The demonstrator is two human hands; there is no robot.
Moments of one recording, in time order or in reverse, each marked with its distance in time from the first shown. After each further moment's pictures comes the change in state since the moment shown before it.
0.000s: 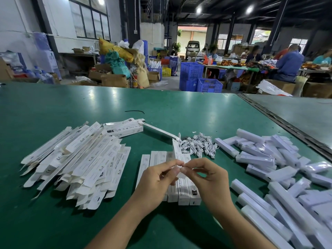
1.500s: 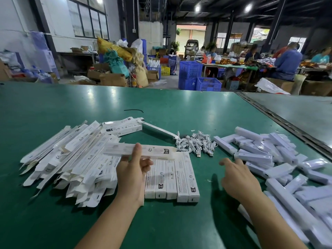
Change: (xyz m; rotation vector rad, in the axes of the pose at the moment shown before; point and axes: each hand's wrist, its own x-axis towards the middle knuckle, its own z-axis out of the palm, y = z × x) left_hand 0.011 0.001 -0.016 -0.674 0.606 -0.146; right_hand 0.022 0.002 -0.066 -1.169 -0.330 0.578
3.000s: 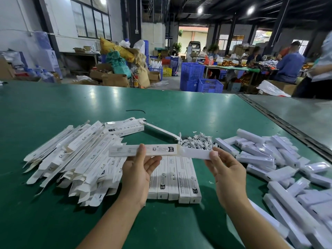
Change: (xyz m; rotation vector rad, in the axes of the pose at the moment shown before) left_hand 0.000 0.000 0.003 -0.111 -0.054 -0.095; right_hand -0.005 -0.042 0.022 1.863 0.261 -0.075
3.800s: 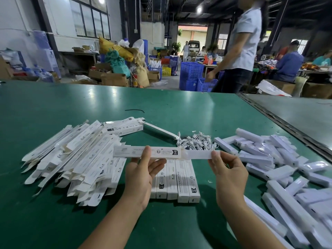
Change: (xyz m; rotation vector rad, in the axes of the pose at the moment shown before) left_hand 0.001 -0.013 0.001 0.032 0.000 -0.022; right_hand 0.002 0.005 -0.003 -0.051 0.156 -0.081
